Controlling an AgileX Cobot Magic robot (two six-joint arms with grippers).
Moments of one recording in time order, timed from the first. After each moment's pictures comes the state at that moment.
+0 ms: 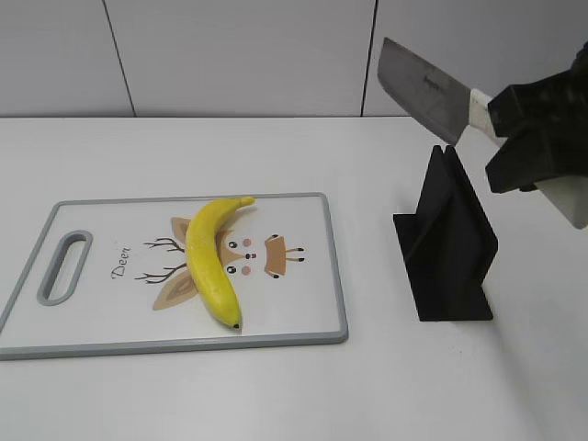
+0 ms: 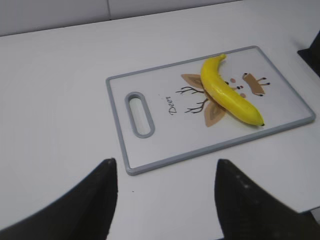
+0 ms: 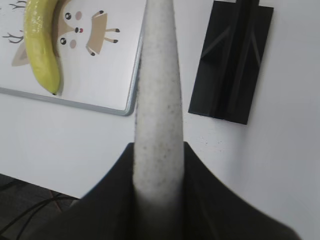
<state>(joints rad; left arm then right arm) -0.35 0.18 -0.66 -0.05 1.12 0.06 0.46 1.24 -1.04 0.09 0.94 0.27</state>
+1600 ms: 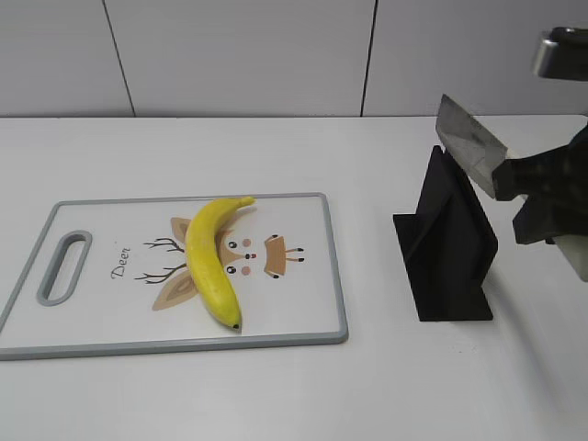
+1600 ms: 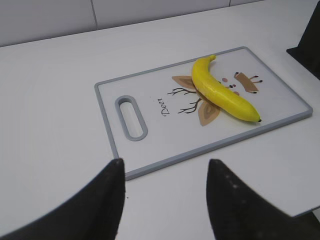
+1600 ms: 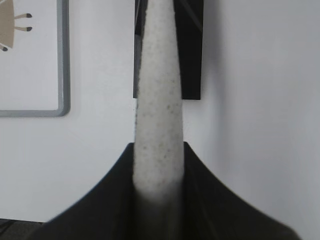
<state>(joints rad) -0.35 0.02 -0.51 -0.08 1.05 0.12 0.46 1.26 -0.89 -0.08 0.87 0.48</state>
